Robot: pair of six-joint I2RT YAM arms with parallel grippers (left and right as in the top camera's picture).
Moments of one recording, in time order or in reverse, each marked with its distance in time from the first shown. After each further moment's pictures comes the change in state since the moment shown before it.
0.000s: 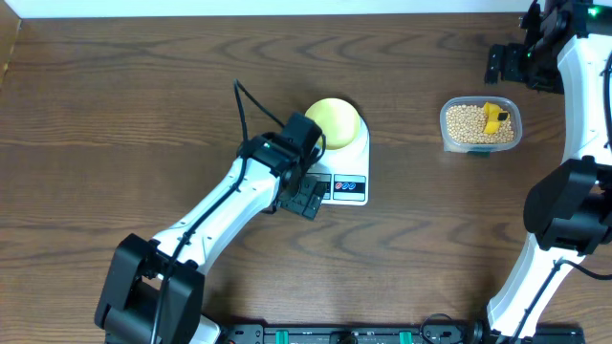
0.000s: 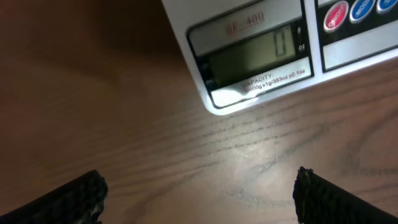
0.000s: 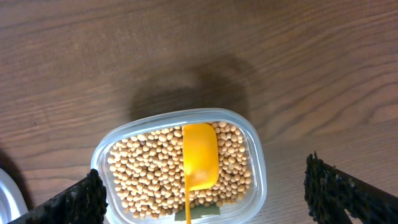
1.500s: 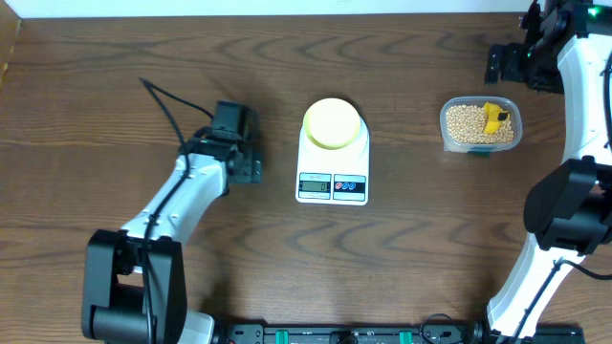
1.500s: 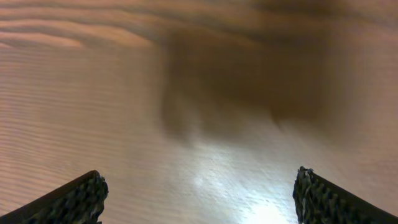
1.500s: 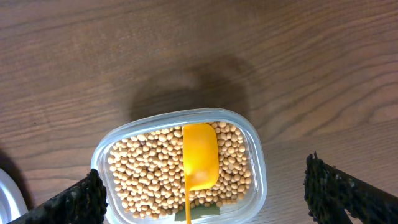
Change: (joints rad) left arm 0.355 0.000 -0.129 0.323 -0.249 -0.050; right arm 0.000 0.000 0.000 0.000 0.000 0.000
